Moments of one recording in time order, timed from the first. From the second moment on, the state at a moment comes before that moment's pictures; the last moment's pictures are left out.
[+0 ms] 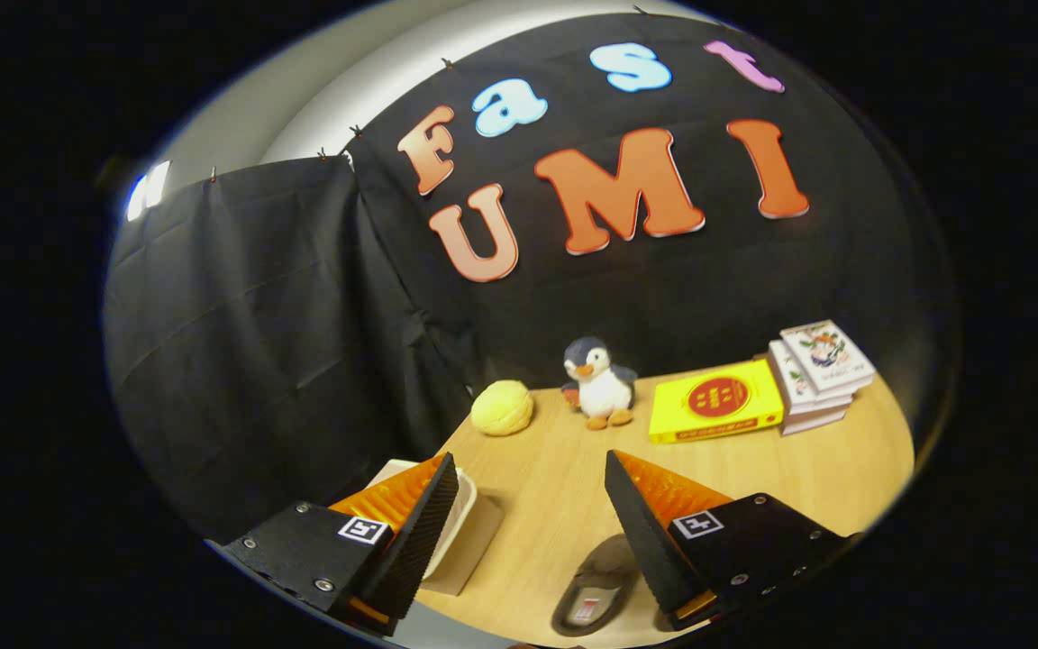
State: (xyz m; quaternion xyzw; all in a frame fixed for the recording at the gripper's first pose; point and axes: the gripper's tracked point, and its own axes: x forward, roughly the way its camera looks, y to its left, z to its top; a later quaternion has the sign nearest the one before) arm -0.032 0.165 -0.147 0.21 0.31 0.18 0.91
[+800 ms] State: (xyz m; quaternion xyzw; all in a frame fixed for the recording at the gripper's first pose) arm -0.115 0.335 -0.259 0.33 0.53 0.29 0.72
